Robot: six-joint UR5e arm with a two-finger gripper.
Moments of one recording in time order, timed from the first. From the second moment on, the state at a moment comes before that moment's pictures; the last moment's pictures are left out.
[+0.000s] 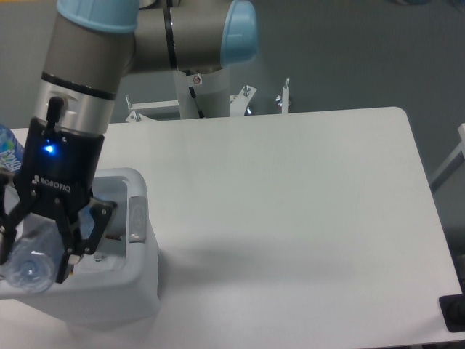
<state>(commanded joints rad) 2.12 -1.90 -1.22 -0.70 1.16 0.09</state>
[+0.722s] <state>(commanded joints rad) 2.38 -1.88 -1.29 -0.71 1.42 0.24</state>
